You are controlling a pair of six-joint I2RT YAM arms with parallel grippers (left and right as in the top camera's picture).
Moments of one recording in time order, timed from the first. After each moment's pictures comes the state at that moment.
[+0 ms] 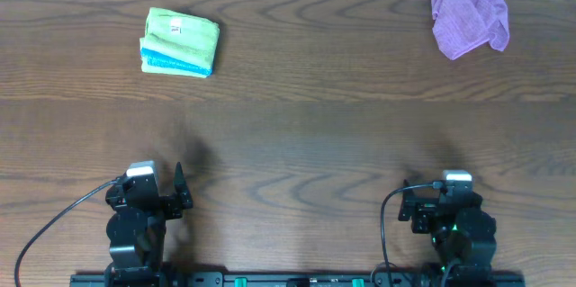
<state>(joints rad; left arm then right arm) 0.04 0.01 0.15 -0.53 -0.06 -0.04 -0.02 0.02 0.17 -0.72 0.02 0.01</state>
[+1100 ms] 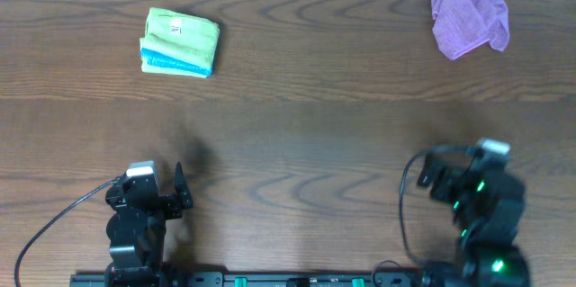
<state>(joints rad) 0.04 0.01 0.15 -0.53 -0.06 -0.04 -0.15 0.59 0.52 -0.58 0.02 0.18</state>
